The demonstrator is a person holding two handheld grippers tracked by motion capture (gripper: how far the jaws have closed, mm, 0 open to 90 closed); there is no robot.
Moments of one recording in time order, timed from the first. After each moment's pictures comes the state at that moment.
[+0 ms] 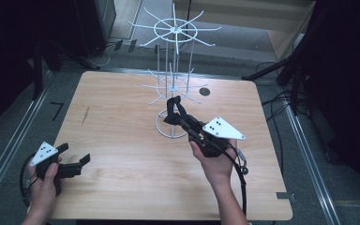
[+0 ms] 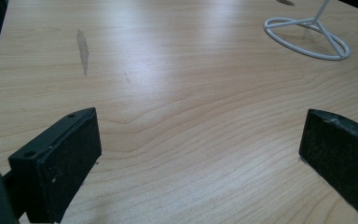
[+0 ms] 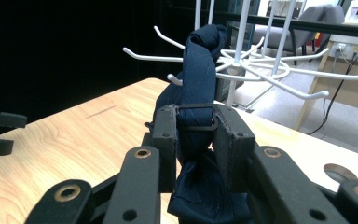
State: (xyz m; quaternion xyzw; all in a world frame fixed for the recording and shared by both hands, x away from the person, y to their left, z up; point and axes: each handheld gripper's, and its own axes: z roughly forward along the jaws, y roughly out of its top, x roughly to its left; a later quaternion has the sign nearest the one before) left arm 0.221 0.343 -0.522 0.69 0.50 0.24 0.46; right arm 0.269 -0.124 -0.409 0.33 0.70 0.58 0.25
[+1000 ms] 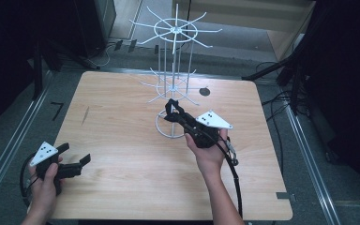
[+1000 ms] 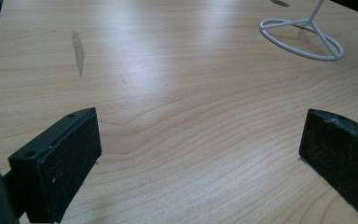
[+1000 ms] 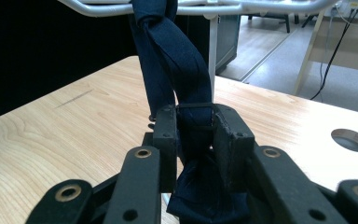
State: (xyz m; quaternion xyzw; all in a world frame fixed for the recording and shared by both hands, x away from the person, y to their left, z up) left arm 0.221 0.343 -0.522 0.69 0.50 0.24 0.47; right arm 0.309 -0.112 -0.444 0.38 0.70 0.55 0.23
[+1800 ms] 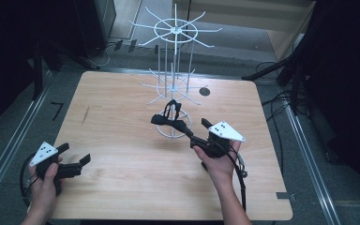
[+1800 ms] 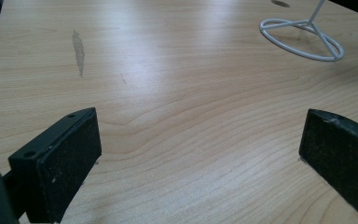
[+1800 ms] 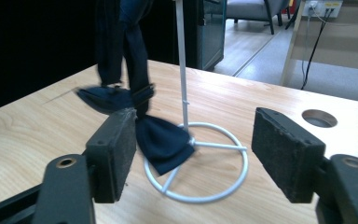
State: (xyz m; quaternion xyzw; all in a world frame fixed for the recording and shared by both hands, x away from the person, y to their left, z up) left arm 0.221 0.343 -0.522 0.69 0.50 0.24 0.47; right arm 0.288 -0.143 -0.459 0.40 0.69 0.56 0.24
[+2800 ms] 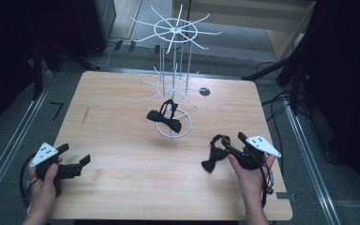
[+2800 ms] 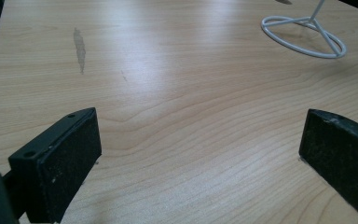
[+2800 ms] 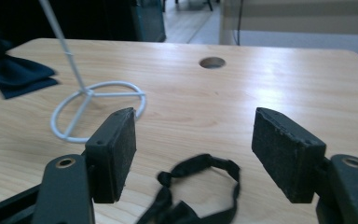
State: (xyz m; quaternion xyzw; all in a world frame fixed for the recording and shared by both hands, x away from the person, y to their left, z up) left arm 0.220 0.342 -0.522 0.69 0.50 0.24 0.46; right arm 0.268 -0.239 -0.490 0.51 0.65 0.50 0.28
